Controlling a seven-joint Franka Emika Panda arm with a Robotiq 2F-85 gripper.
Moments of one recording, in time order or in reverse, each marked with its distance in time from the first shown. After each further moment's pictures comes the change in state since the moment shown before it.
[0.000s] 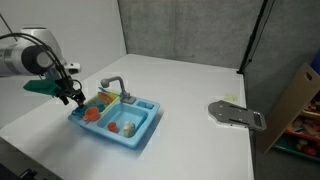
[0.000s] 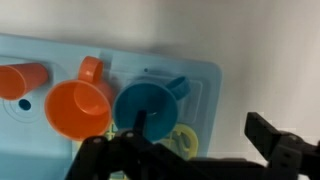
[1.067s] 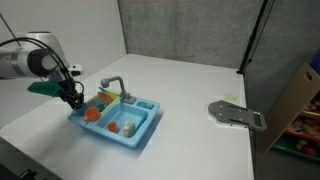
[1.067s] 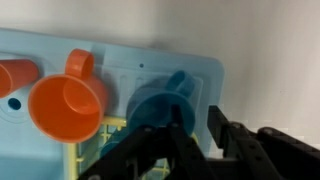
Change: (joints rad) arm 0.008 0.054 -0.006 0.045 0.000 0.001 0.000
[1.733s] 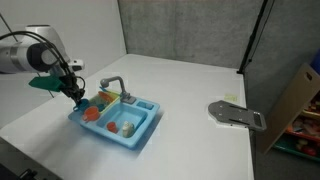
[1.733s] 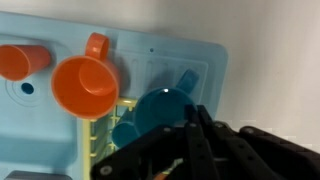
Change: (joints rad) arm -0.012 -0.037 -0.005 0.003 0.003 -0.001 0.000
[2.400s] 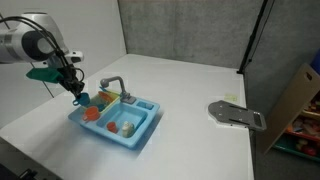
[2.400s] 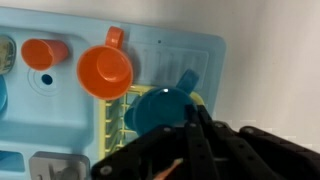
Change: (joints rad) arm -0.010 -0.076 -0.005 -0.001 0.000 -0.072 0.000
